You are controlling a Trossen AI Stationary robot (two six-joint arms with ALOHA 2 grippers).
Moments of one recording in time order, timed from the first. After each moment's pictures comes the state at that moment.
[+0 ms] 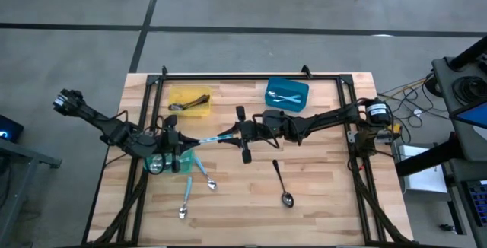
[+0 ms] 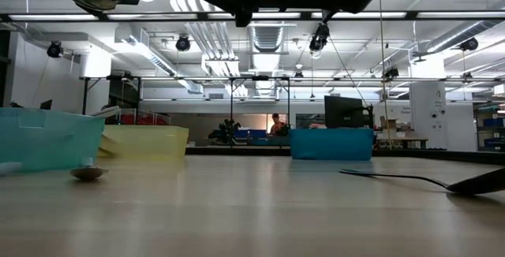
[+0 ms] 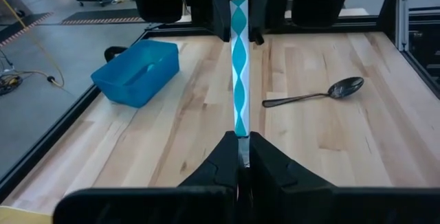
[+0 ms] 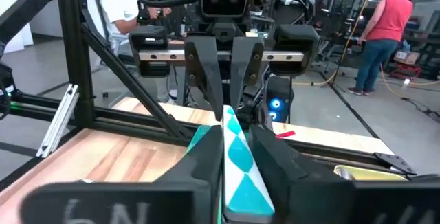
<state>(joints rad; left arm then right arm) -0.50 0.74 0.61 -0.31 -0.66 -0.21 0.01 1.81 1.16 0.66 -0.15 -0.13</state>
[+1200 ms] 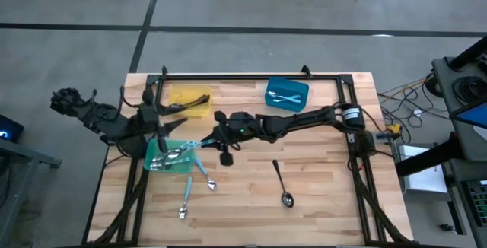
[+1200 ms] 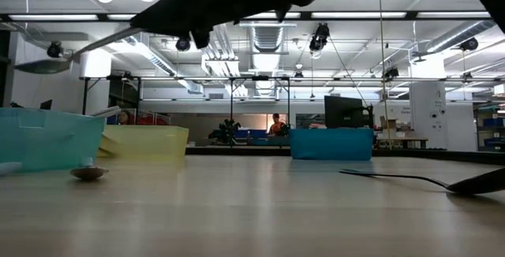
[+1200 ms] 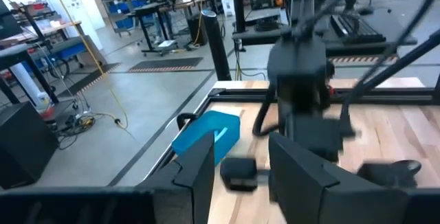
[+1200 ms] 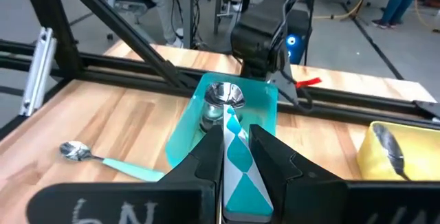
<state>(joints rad) -0.50 0.73 0.98 -0.49 -0.86 -0.03 0.01 2.06 1.58 0.22 -0.16 -0.12</state>
